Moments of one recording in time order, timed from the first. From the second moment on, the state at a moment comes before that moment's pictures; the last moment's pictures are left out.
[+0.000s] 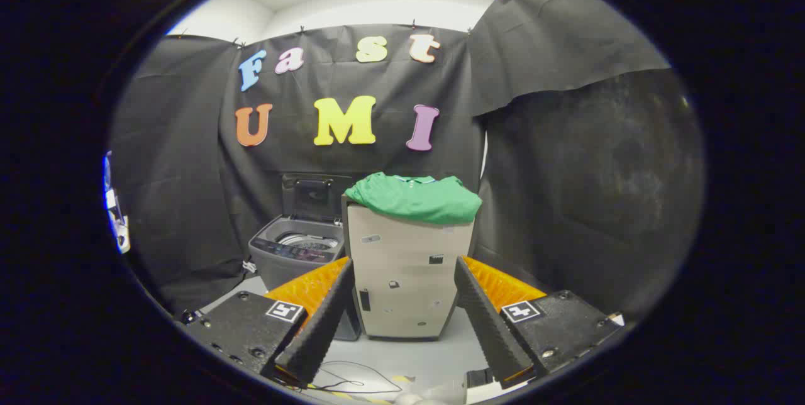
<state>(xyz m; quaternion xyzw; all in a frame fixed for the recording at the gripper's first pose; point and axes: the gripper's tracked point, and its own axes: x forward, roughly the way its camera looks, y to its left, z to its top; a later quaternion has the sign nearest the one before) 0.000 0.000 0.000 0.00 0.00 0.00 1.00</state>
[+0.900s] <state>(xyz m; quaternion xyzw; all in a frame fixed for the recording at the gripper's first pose) -0.004 0.016 0.006 0.00 0.01 0.00 1.00</state>
